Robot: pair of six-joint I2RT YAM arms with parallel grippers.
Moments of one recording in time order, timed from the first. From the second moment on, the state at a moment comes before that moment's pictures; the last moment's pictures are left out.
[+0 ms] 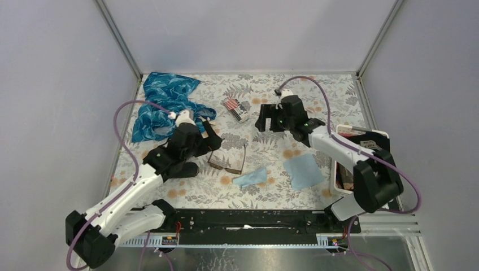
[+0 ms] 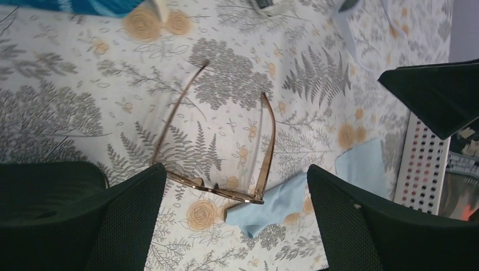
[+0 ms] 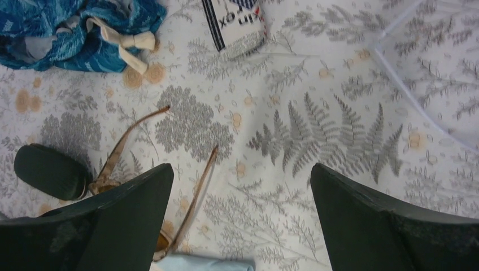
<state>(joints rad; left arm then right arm) -0.64 0.97 0.80 -0.48 -0.21 -0.78 0.51 1.46 0.96 -0.11 -0.09 0.42</state>
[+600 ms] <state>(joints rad) -0.56 0.90 0.74 -0.54 -0.25 -0.90 0.54 2.21 1.83 -0.42 0.01 0.28</state>
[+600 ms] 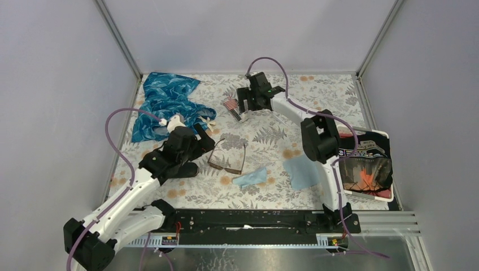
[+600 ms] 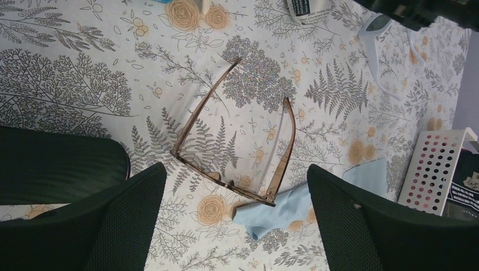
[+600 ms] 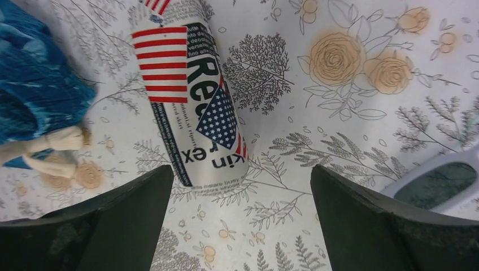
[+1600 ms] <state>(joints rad) -0.51 0.97 0.74 -0.54 -0.09 -0.89 0.64 2.47 2.06 -0.48 0.09 0.19</state>
